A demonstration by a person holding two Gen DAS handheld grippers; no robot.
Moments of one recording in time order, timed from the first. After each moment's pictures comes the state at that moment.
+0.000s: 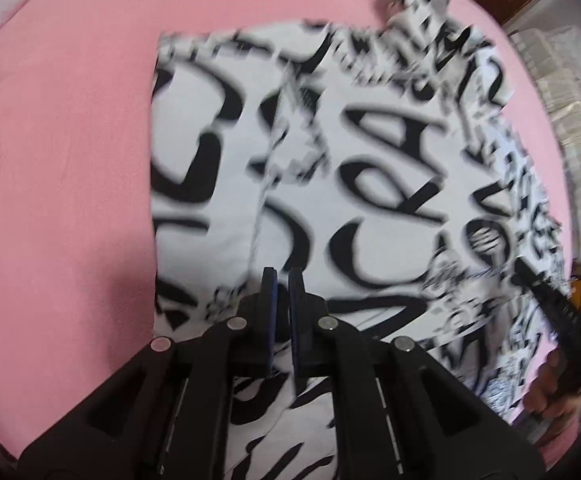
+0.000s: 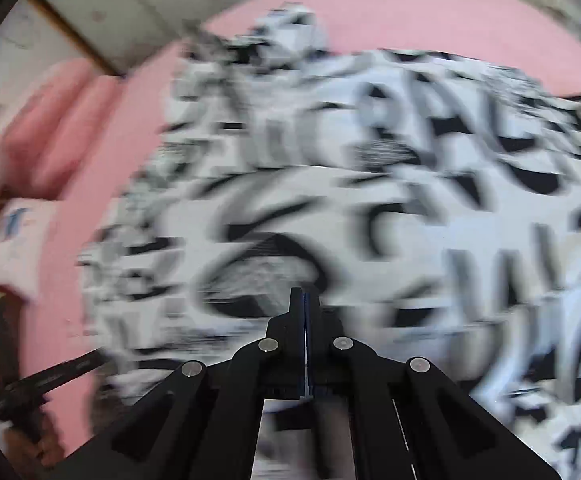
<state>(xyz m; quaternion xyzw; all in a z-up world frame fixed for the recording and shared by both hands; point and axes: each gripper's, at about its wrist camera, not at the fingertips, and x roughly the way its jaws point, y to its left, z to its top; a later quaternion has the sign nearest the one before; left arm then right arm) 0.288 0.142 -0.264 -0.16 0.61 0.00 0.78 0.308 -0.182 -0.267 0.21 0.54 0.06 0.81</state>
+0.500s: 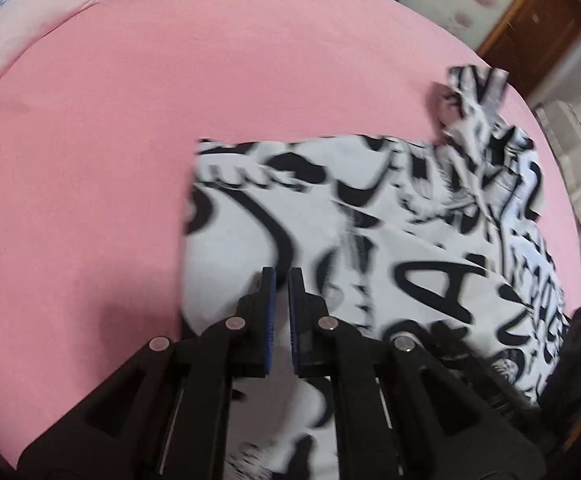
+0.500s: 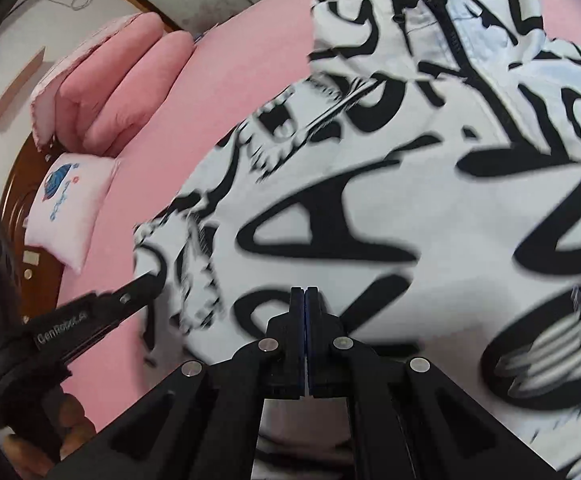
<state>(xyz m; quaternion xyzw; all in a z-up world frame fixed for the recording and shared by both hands) 0.359 0.185 -0.287 -0.19 0.52 0.09 0.83 0.387 -0.056 -0.330 0.18 0.54 0.13 0.81</state>
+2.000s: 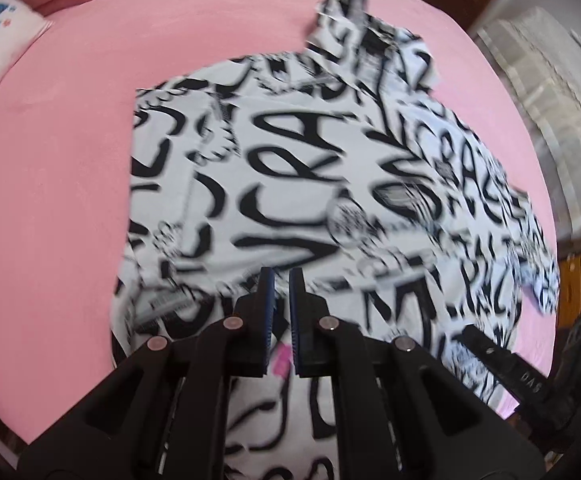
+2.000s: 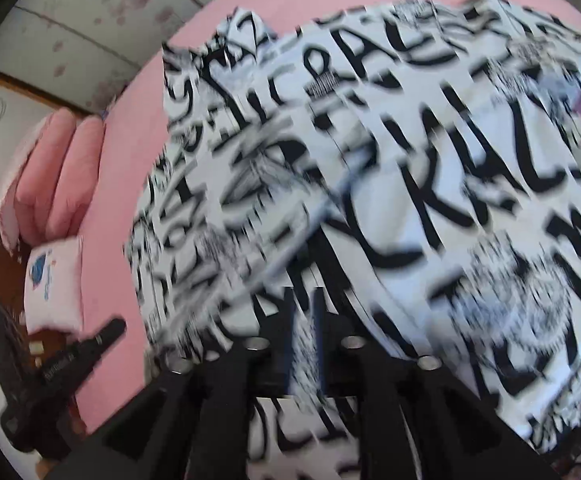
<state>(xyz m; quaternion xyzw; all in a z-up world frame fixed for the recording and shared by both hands) 0.213 0.071 -0.190 -0.11 0.58 -0.02 0.81 0.170 -0.222 -0.231 0.30 0.57 -0.04 0.76</state>
